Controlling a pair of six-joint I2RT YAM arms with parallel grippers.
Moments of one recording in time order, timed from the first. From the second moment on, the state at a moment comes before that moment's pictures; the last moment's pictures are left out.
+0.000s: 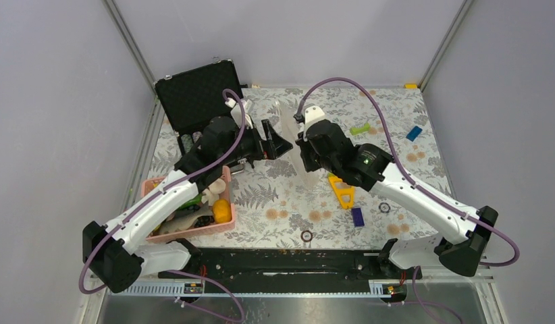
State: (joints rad) left arm -0.63 1.18 1.04 -0.16 0.26 -0.66; right arm 0.92 1.32 1.37 -0.72 0.35 0.26
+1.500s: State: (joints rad) left arm -0.89 1.42 1.34 -0.69 -0.39 -0.60; right arm 0.65 1.30 1.05 -0.50 0.24 0.52
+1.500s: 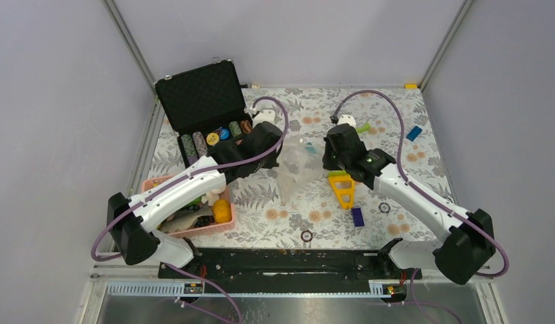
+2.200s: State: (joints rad) left arm -0.73 1.25 1.13 -0.54 -0.01 -0.51; right arm 0.56 1.16 1.16 -0.72 0.14 0.43
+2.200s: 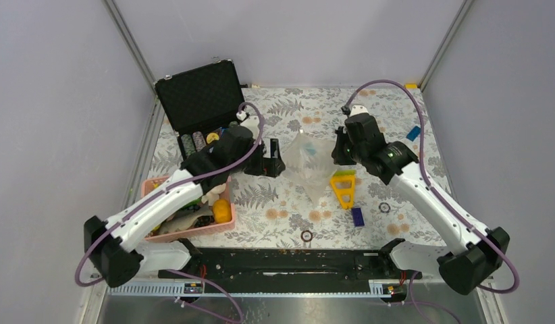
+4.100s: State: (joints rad) left arm -0.43 0.85 0.72 -0.98 -0.22 -0.90; right arm 0.56 1.56 1.53 -1.09 0.61 0.25
